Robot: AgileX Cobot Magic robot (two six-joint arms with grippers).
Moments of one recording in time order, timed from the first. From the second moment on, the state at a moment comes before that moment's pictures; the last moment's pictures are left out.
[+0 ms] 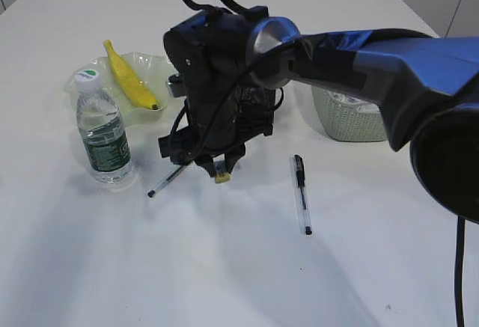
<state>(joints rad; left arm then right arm) 0.09 1.32 -1.06 -0.36 0.93 0.18 0.68 2.39 -2.08 -0.16 1.22 0.54</state>
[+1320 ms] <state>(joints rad) 0.09 1.32 -1.06 -0.36 0.93 0.18 0.50 2.24 -2.11 -0.39 1.18 0.49</state>
